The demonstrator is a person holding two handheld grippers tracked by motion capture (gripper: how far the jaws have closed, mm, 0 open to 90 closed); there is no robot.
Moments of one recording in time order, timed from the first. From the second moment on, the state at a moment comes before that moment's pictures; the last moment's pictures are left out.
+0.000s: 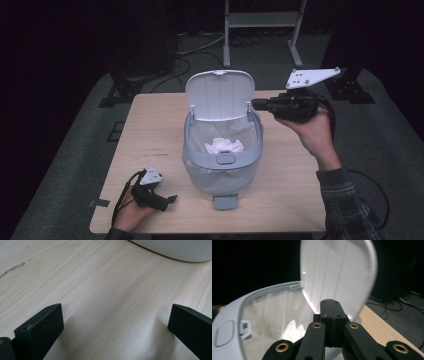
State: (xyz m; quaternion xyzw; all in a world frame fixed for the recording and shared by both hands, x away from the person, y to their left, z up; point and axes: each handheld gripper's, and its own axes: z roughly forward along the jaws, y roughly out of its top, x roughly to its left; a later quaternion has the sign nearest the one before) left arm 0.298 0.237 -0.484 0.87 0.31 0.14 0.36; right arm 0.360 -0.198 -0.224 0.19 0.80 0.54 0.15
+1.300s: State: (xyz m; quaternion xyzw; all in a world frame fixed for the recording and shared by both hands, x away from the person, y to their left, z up) left arm 0.298 0.237 -0.484 0.87 0.31 0.14 0.36; right arm 0.427 -0.191 -0.223 0.25 0.78 0.55 0.16
